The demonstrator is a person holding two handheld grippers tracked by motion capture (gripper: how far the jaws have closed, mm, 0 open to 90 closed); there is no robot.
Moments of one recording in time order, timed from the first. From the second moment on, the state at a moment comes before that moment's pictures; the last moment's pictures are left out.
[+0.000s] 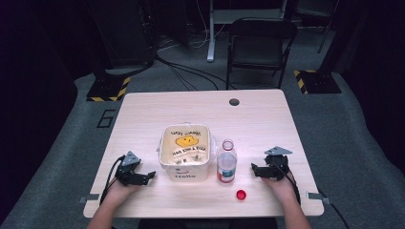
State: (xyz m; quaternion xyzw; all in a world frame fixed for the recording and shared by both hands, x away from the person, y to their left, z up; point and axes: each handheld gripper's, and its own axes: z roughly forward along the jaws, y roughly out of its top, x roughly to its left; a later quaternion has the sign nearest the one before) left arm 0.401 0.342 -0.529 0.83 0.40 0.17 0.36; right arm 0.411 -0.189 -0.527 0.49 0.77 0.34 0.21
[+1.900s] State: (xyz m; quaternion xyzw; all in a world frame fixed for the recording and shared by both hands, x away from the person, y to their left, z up) left arm 0.403 0.342 -0.531 0.83 0.39 0.17 0.37; right arm 0.351 -0.174 -0.439 0.38 0.81 0.42 0.16
